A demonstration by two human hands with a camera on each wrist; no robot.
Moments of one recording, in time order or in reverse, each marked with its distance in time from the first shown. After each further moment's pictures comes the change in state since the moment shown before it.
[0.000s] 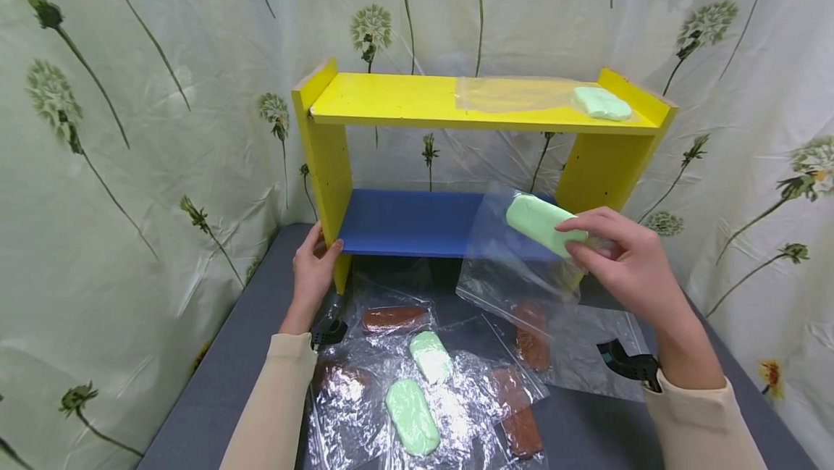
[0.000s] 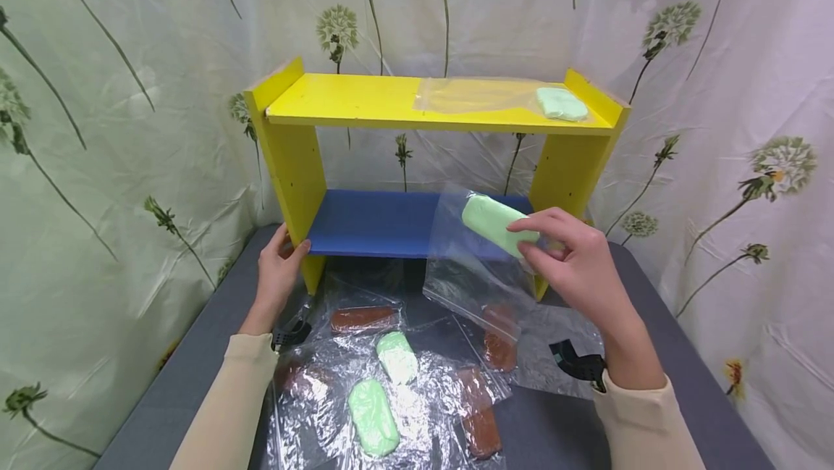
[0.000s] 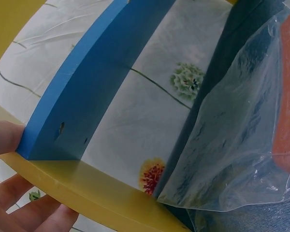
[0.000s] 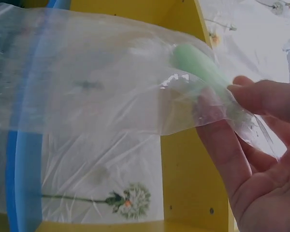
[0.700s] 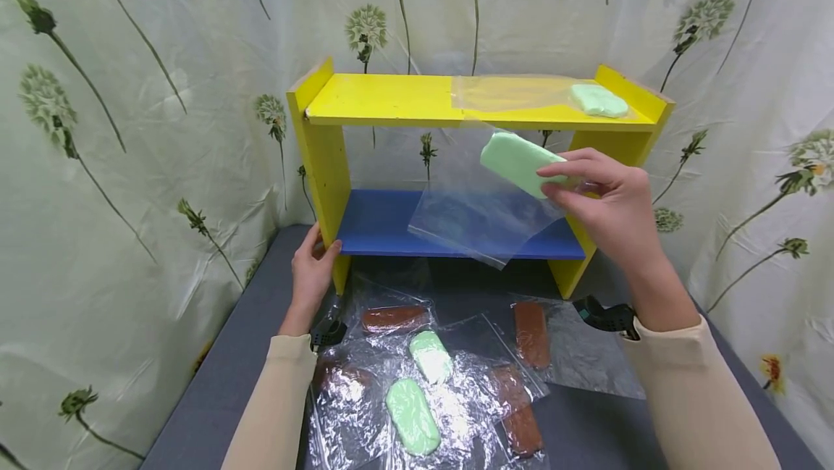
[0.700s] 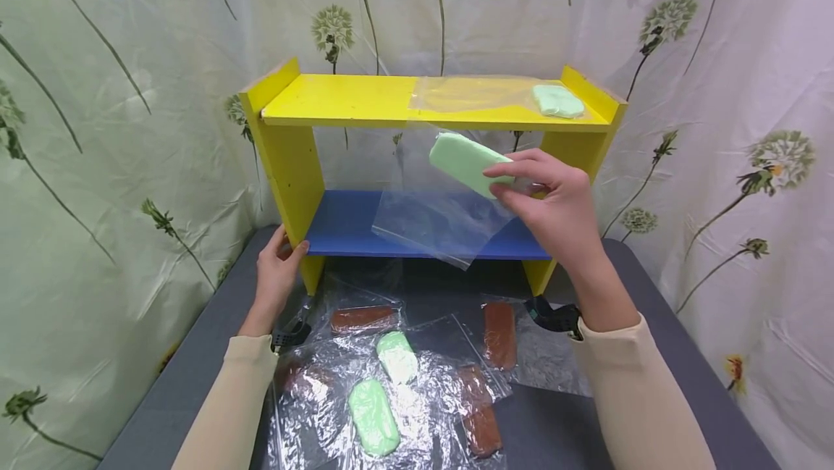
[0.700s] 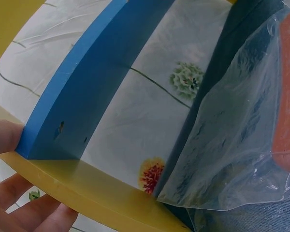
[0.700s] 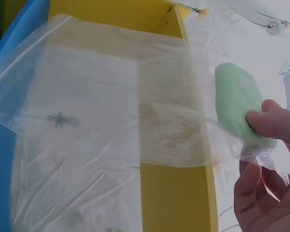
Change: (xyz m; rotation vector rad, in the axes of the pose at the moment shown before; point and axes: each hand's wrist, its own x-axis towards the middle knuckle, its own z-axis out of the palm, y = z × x) left_hand 0.005 -0.018 0.003 0.002 0.008 -0.012; right_hand 0.062 -0.018 0.005 0.153 0.175 -0.006
